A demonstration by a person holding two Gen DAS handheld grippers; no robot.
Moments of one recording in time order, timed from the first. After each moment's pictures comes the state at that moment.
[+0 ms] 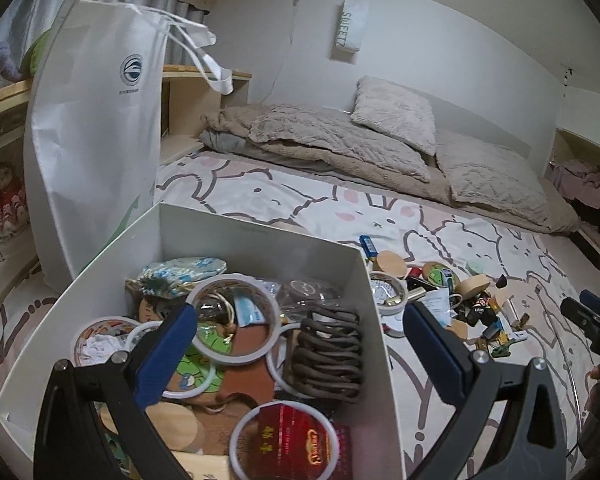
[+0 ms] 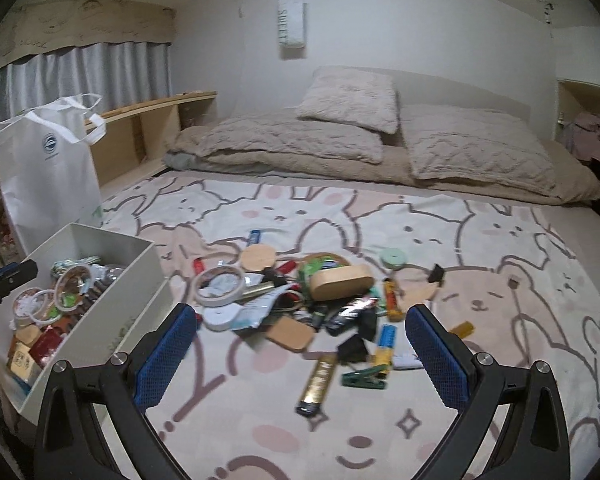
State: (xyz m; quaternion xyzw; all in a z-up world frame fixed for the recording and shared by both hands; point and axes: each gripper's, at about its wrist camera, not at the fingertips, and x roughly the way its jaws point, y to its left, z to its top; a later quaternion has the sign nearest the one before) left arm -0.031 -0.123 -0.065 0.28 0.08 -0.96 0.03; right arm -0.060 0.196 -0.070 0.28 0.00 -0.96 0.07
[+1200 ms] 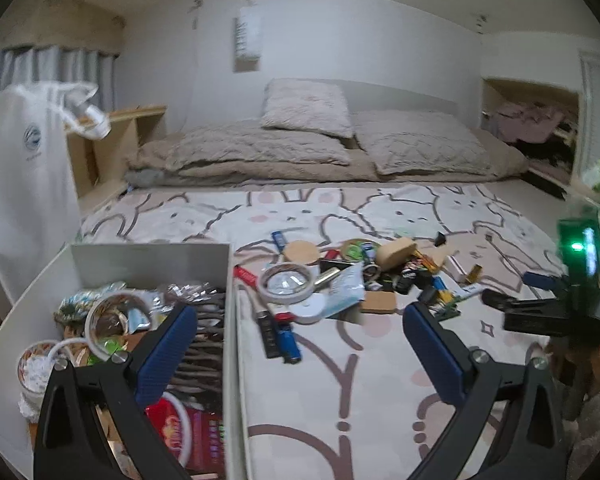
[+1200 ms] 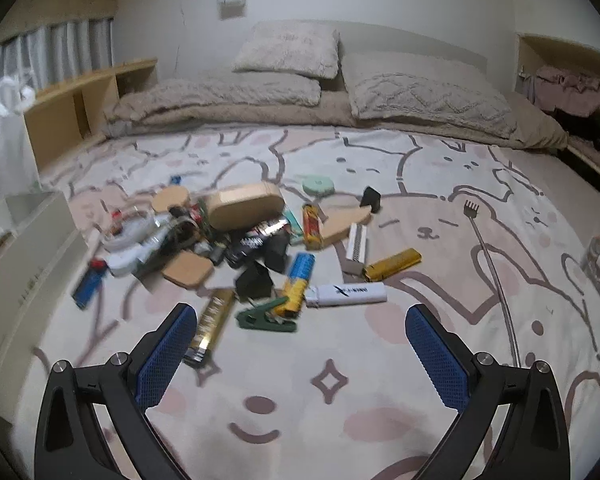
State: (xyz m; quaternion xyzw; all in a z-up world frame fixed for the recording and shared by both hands) left arm -0.012 -0.001 -0.073 0.24 -0.03 -0.97 -0.08; right arm -0.074 0.262 -0.155 0.34 0.00 -0.94 -0.01
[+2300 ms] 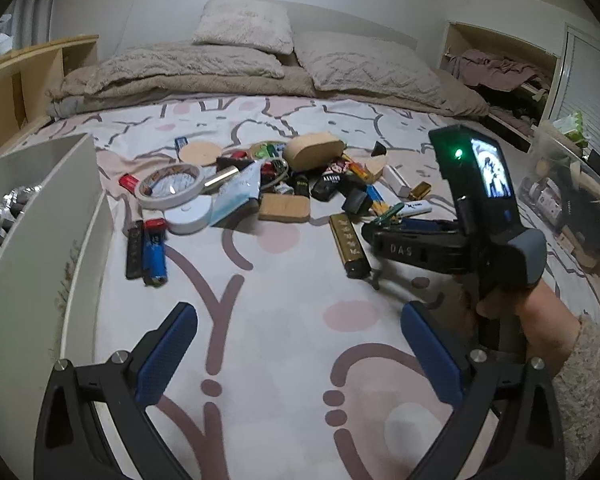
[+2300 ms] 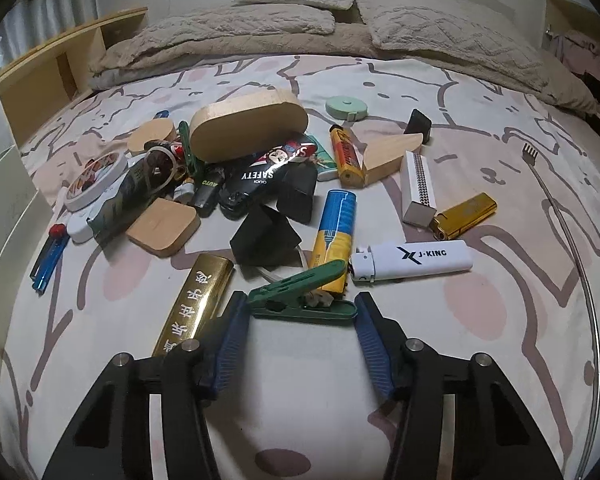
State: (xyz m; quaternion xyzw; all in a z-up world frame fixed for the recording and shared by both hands) left arm -0.041 0.074 -0.166 0.38 0.00 -0.91 -0.18; right arm -0.135 0.243 -0.219 0.44 -0.03 -0.90 0.00
